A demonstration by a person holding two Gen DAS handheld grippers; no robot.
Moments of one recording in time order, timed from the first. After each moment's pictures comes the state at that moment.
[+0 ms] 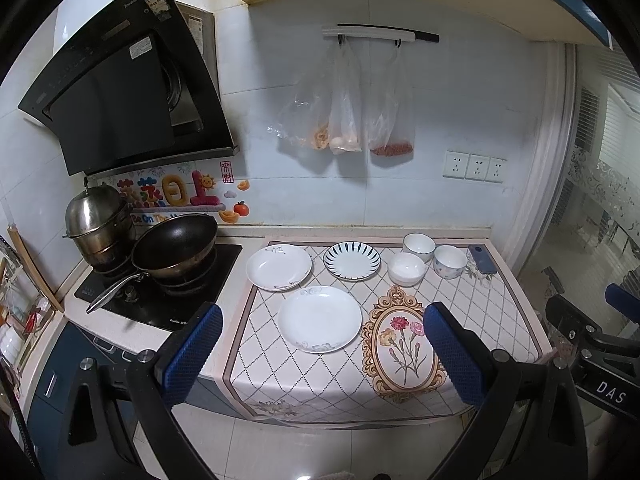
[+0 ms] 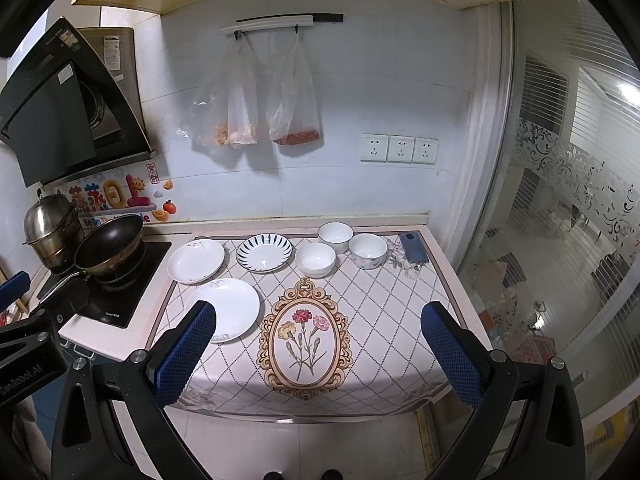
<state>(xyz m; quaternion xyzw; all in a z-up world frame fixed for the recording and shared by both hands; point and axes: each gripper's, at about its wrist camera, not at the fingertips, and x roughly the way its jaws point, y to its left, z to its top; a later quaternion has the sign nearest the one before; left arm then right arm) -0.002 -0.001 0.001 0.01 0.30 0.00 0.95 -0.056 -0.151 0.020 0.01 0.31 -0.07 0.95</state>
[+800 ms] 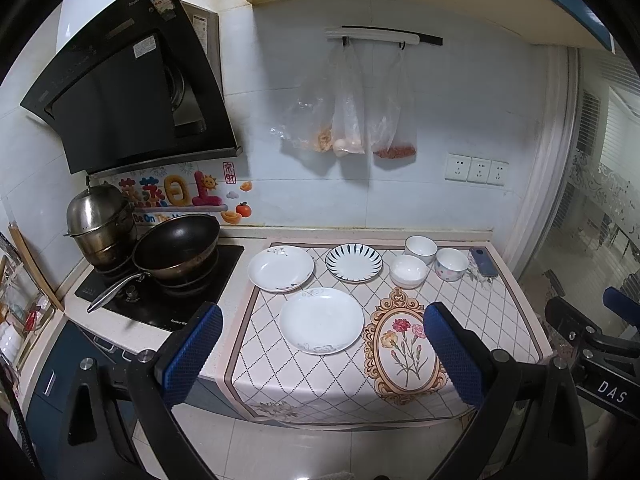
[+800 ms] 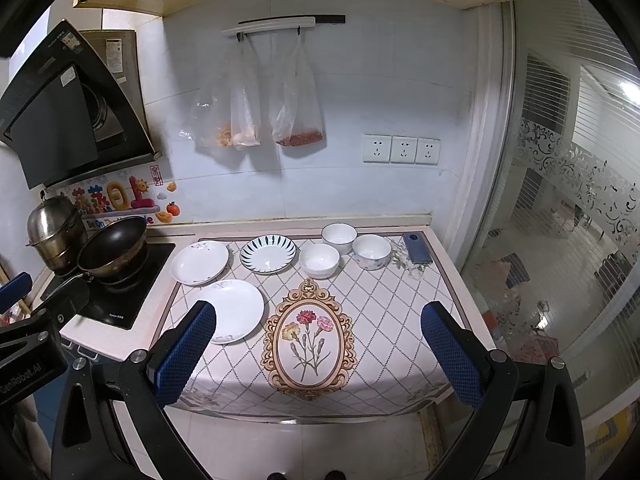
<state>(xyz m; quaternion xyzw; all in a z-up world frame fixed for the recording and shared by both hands) -0.005 0.001 0.001 0.01 0.30 0.00 0.95 -0.060 -0.148 0.017 0.01 0.30 -0.06 0.95</state>
